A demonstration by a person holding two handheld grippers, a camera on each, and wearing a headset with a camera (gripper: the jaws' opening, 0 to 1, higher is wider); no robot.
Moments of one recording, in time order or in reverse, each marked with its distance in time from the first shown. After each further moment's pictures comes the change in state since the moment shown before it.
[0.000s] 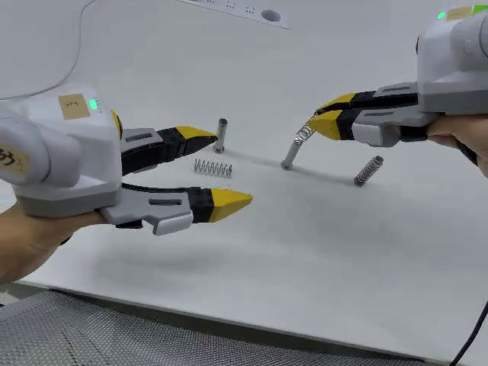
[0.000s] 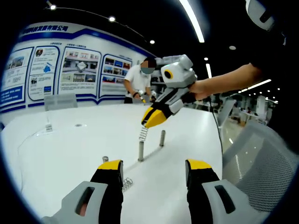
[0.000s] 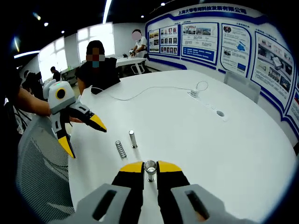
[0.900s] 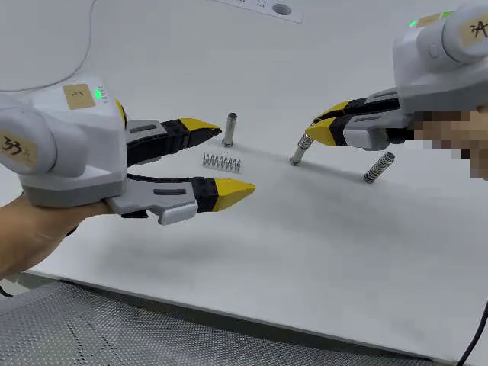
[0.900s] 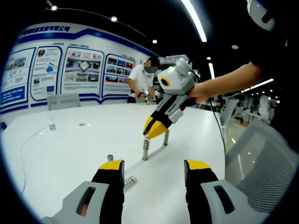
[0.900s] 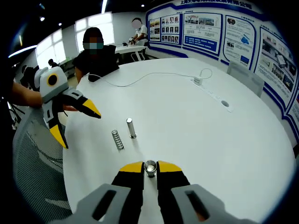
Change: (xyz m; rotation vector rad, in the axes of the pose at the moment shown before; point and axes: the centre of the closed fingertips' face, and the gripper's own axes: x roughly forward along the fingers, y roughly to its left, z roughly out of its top) left arm -0.003 0.007 -0.001 -0.001 0.004 0.029; right arm 0.025 0.002 -0.020 -0.018 0.120 0.004
